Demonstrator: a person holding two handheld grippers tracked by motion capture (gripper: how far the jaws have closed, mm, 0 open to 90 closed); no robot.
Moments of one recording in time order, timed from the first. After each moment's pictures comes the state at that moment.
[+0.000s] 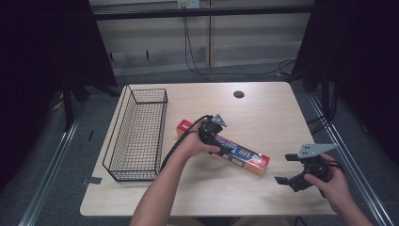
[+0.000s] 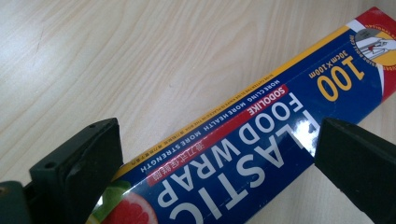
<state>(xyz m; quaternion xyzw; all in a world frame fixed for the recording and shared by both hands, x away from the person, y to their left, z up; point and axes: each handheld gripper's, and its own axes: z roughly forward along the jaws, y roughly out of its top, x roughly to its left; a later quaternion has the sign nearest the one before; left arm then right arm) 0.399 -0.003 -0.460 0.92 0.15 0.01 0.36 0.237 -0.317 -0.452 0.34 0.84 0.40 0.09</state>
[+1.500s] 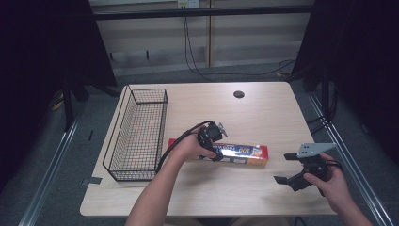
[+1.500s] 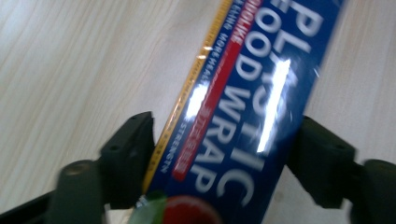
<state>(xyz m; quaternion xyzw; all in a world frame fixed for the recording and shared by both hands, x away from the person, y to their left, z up) 0.385 0.000 -0.453 0.97 0.13 0.00 0.21 0.239 -0.316 -0.451 0.34 0.84 0.41 0.09</state>
